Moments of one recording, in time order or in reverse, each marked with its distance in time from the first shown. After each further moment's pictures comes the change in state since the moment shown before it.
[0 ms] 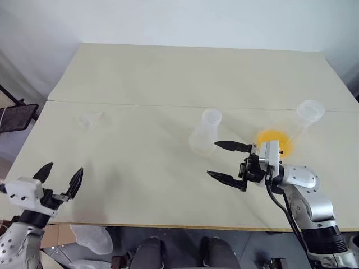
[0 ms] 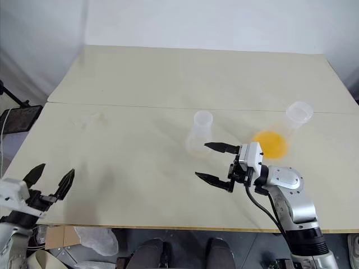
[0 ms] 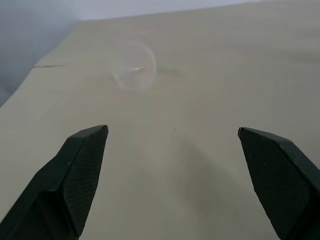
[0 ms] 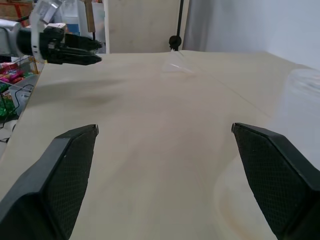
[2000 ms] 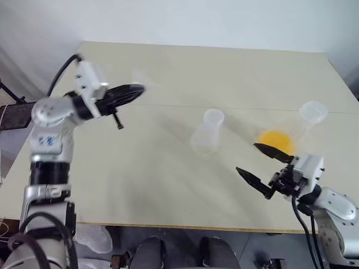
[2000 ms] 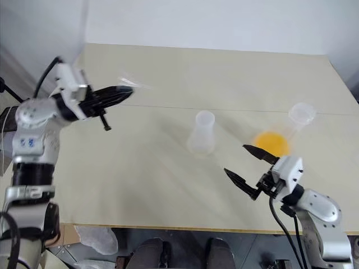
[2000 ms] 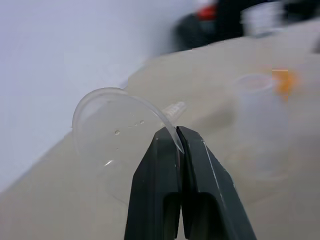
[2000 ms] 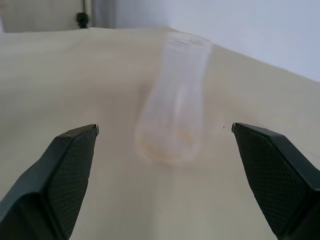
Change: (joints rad) left arm -1.126 0.248 -0.569 0.474 0.070 -0.040 -0.710; right arm 0.373 0.009 -0.285 -0.195 -0.012 -0.055 -0.245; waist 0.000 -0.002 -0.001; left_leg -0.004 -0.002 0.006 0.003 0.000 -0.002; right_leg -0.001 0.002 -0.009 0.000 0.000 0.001
